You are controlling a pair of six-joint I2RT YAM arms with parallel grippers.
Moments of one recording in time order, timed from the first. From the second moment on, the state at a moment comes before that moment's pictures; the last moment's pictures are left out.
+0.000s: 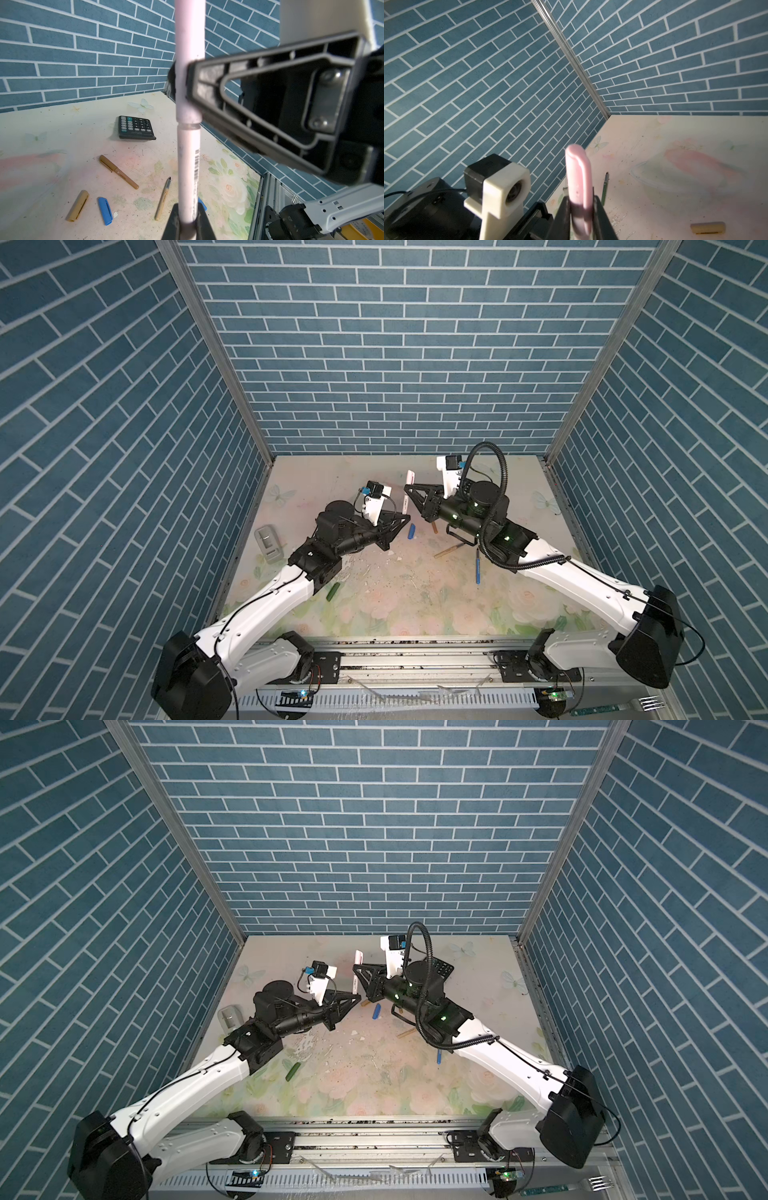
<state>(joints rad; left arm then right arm) -0.60 1.08 0.79 0.11 0.42 -0.34 0.86 1.32 1.06 0.20 -0.19 0.60</state>
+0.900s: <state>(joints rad) -0.59 1.07 0.78 0.18 0.41 -0.34 0.85 1.17 1.17 -0.21 -0.15 0.49</state>
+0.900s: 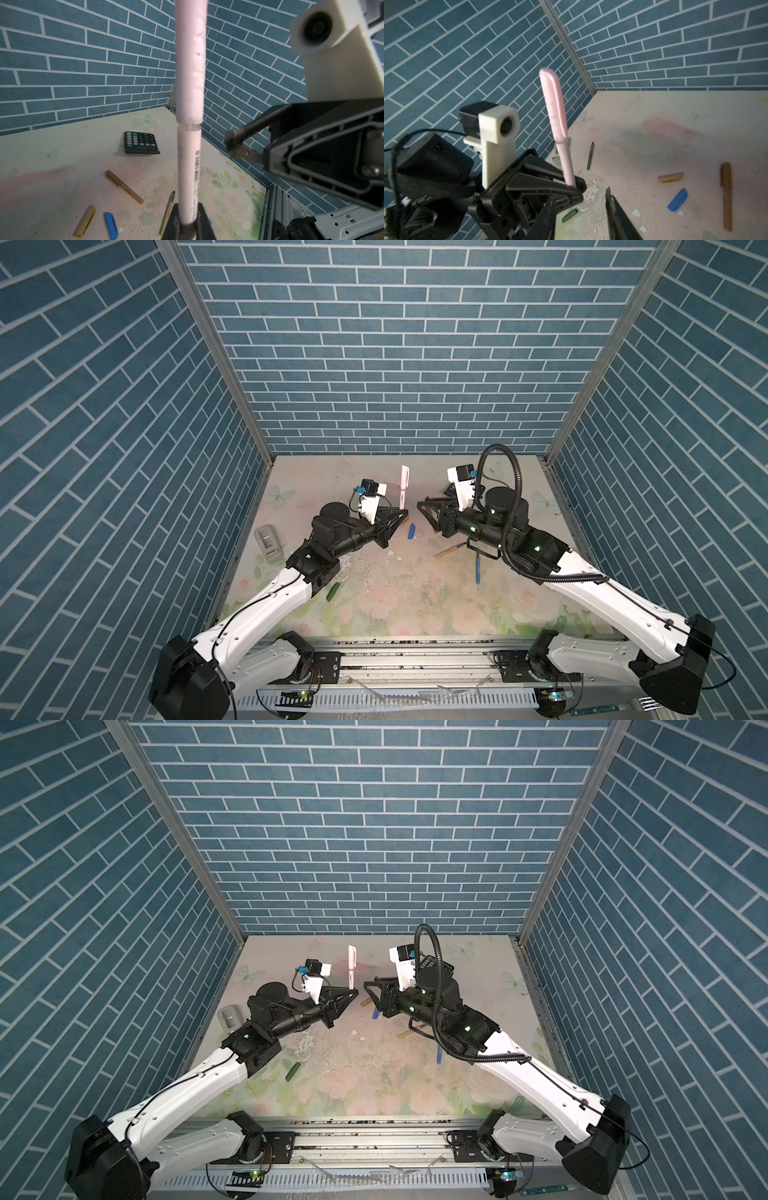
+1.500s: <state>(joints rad) -0.60 1.07 0.78 0.18 0.44 -0.33 0.80 1.47 1.65 -0.46 -0.26 0.33</state>
